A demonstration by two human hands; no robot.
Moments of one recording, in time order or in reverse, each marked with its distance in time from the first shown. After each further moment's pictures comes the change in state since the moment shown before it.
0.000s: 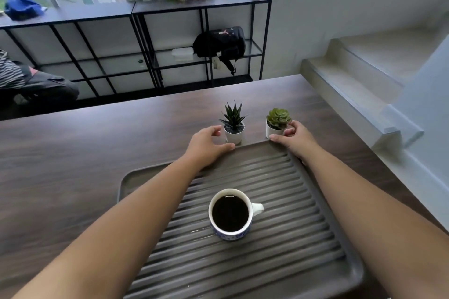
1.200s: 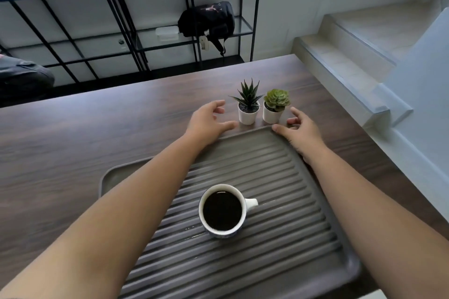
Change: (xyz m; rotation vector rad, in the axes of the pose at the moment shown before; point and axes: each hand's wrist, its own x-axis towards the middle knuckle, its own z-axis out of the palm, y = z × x) left_hand 0.037 0.022 0.017 -0.067 0.000 0.076; right_hand -0.002 0.017 -0.011 -0.009 0.147 -0.044
